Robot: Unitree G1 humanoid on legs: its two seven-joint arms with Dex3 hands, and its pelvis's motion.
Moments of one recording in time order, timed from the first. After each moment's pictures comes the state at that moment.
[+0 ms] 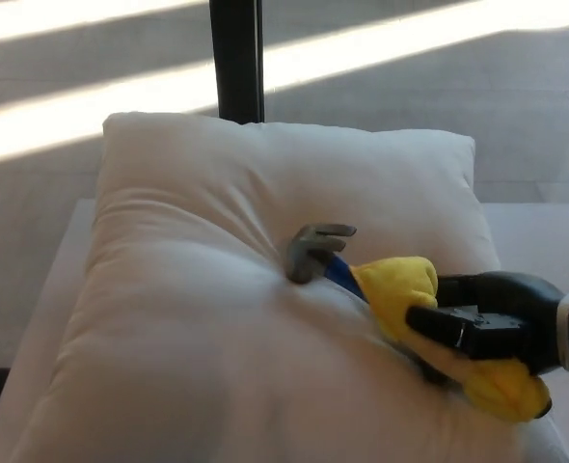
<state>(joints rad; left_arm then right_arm) 0.02 0.57 0.54 1.27 -0.29 -0.15 -0.27 -0.60 -0.41 0.06 0.24 0.39 1.05 0.47</state>
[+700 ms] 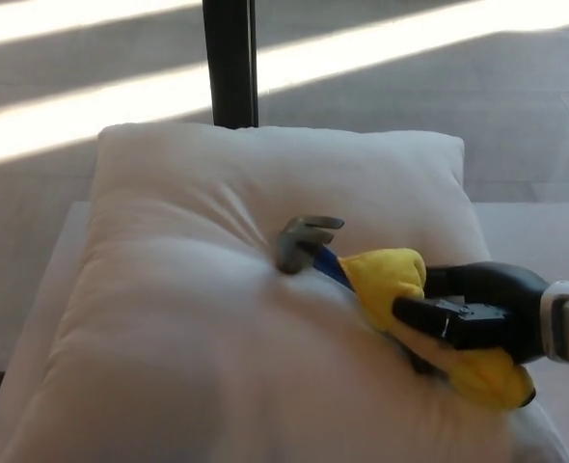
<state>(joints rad) 0.02 0.57 0.53 1.27 -0.29 -0.15 -0.27 -0.65 -0.38 0.04 0.24 0.39 1.05 0.43</state>
